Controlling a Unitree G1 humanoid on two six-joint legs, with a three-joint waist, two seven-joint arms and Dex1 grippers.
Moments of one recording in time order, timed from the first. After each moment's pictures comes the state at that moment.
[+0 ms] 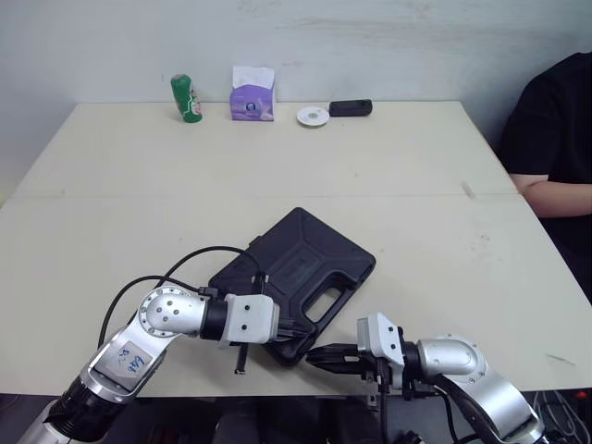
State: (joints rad) left arm -0.18 0.74 -0.31 -0.47 -0.21 0.22 -0.99; right arm 0.04 -0.58 0.30 -0.47 0.35 0.27 1.02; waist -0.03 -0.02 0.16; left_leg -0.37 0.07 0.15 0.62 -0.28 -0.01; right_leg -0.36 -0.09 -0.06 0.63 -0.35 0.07
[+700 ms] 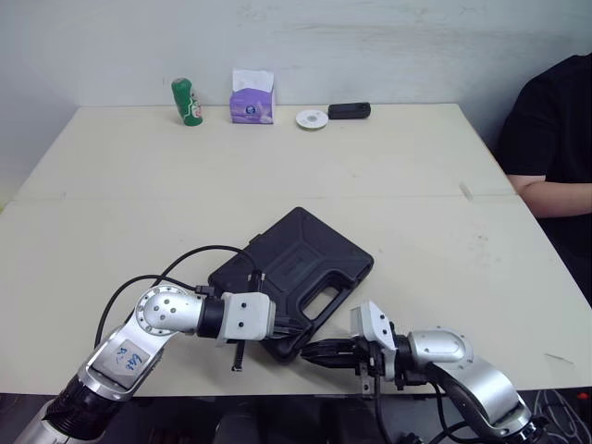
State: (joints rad) left arm -0.18 0.76 -0.30 -0.45 -0.21 0.21 -0.99; right arm 0.00 -0.51 0.30 -0.42 0.42 0.39 1.01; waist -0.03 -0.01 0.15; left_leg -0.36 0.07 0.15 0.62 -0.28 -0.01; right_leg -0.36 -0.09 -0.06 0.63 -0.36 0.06
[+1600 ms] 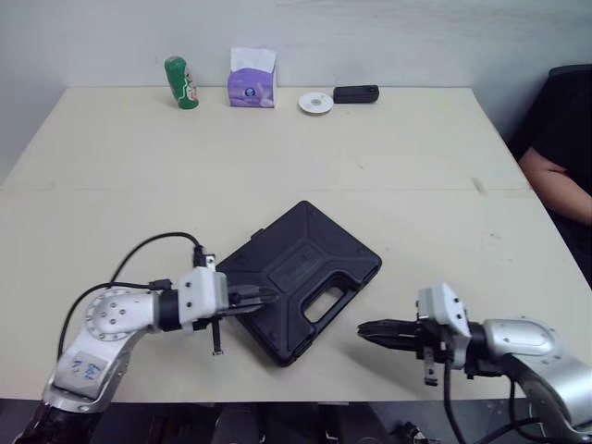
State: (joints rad) left arm 0.00 0.73 0.11 -0.50 -0.43 0.14 -0.93; right arm 0.12 -0.80 -0.13 -0.50 0.54 0.35 1.11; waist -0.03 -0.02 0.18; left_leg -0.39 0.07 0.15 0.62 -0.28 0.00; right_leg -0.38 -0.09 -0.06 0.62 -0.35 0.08
